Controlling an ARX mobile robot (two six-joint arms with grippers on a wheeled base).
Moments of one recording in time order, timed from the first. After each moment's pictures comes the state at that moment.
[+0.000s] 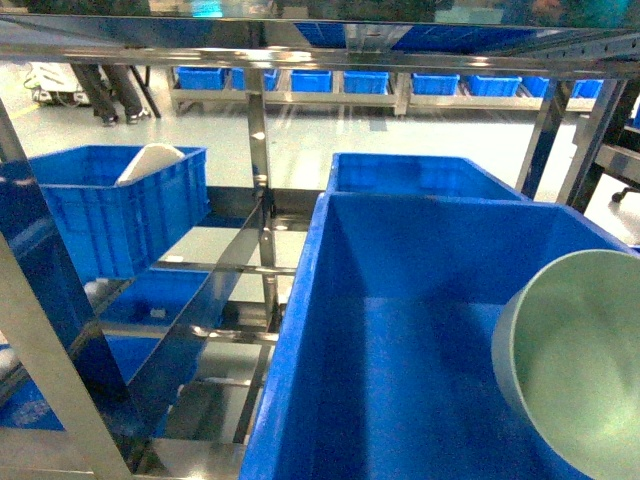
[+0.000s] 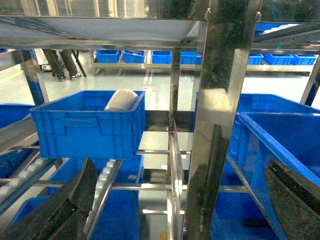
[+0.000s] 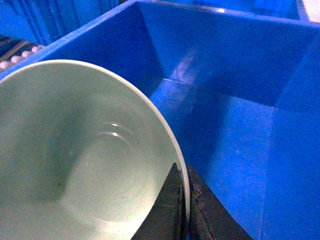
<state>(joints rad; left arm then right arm) 0.00 0.01 0.01 0.00 0.00 0.00 0.02 1.36 0.31 0.60 -0.33 -0.06</state>
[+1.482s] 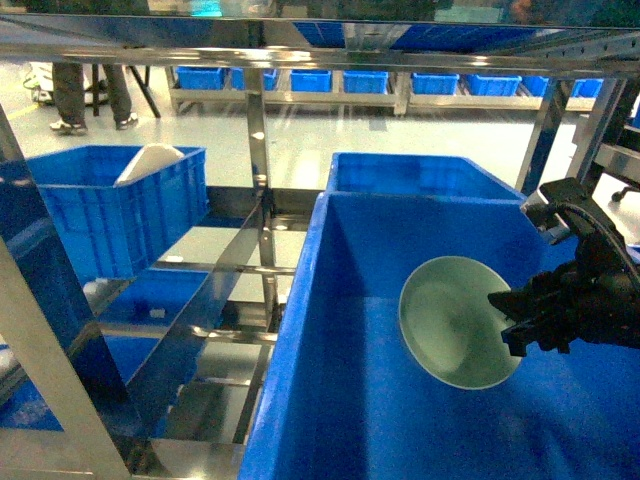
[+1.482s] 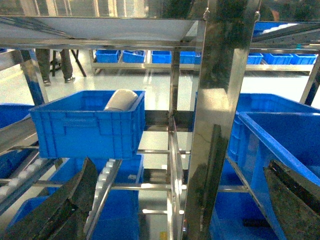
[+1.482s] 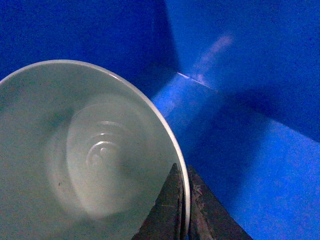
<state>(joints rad) 0.00 0.01 0.01 0.00 0.00 0.00 0.06 2.08 0.88 0.57 -0.44 -0.22</state>
